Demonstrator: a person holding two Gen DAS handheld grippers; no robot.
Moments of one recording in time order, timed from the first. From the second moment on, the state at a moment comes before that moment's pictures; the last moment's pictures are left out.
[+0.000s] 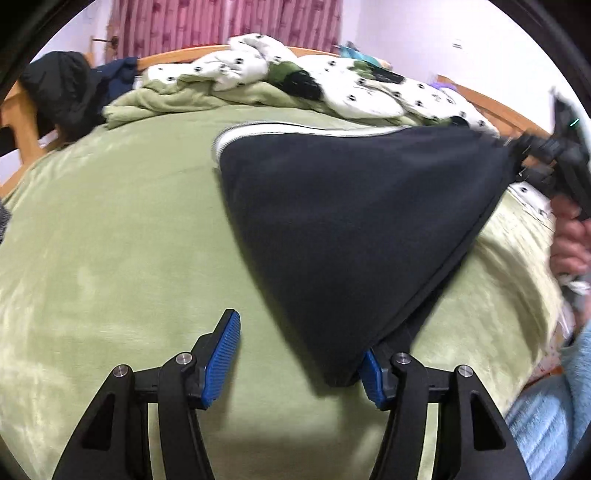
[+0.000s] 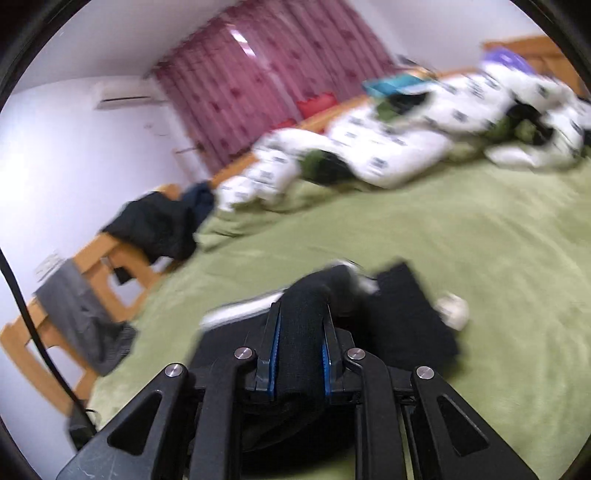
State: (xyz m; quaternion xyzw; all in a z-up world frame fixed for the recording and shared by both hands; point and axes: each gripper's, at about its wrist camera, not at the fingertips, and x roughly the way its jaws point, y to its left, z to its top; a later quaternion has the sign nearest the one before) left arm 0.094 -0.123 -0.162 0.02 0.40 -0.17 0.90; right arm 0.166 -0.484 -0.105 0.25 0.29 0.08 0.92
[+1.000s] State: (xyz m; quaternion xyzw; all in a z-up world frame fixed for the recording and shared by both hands) left arm 0.072 -0.122 -0.164 0.04 0.43 -0.19 0.88; right arm 0.147 -0.485 -0.140 0.15 0.34 -0.05 0.93
